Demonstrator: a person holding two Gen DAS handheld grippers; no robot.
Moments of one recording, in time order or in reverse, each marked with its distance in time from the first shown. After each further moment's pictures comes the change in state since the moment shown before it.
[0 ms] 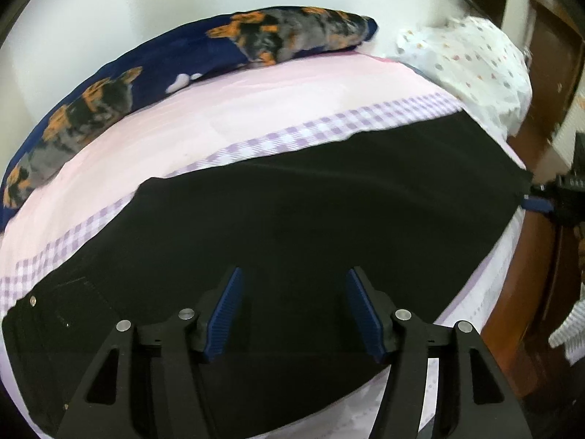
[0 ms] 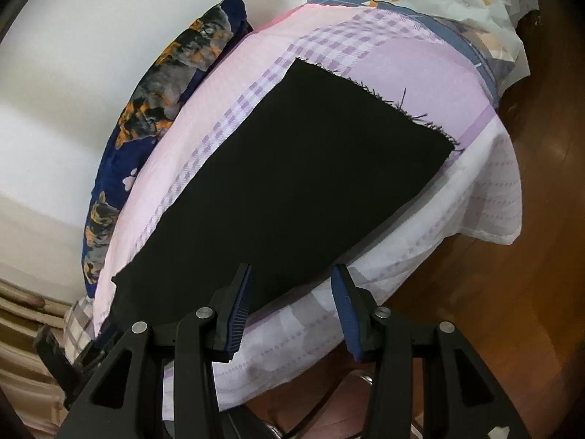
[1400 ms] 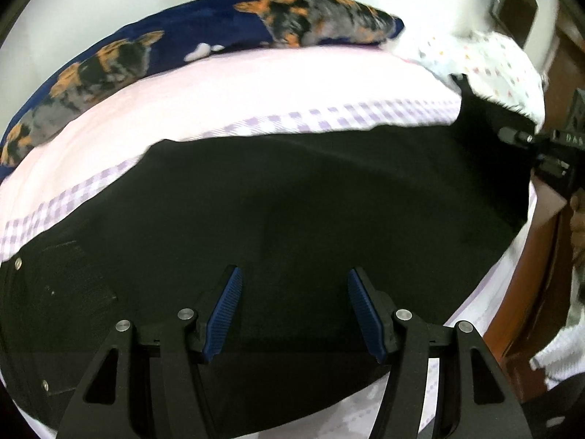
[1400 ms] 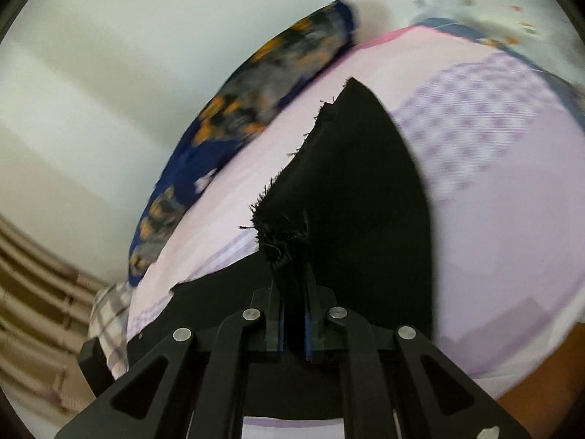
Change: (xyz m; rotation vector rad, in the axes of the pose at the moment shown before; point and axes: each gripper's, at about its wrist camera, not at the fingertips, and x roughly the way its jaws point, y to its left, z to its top) left arm 0.005 0.026 -0.011 -0.149 0.039 -0.025; right arm 0.032 0.112 0.013 -0.192 -0.036 0.224
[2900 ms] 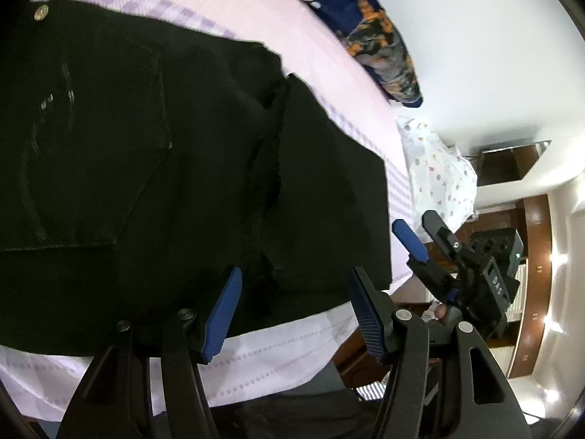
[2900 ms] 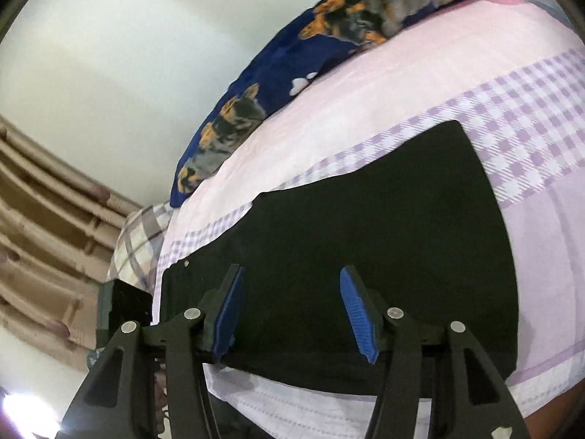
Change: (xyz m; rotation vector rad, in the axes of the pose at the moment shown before) left arm -0.021 0.117 -0.043 -0.630 0.169 -0.540; right arm 0.066 0.120 -0.087 -0.132 0.209 0.134
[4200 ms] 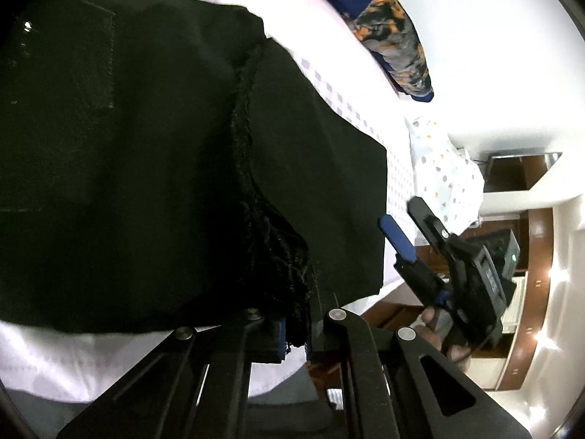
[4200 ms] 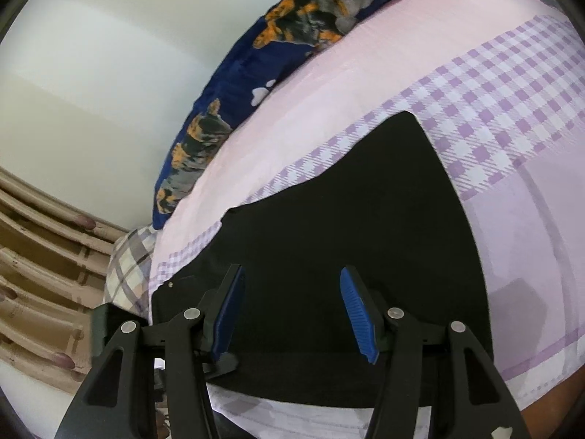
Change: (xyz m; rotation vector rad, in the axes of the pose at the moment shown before) left arm 0.027 -0.027 -0.007 -0.055 0.030 0.020; right arm -0.004 -0.029 0.003 0.120 -0.015 -0.057
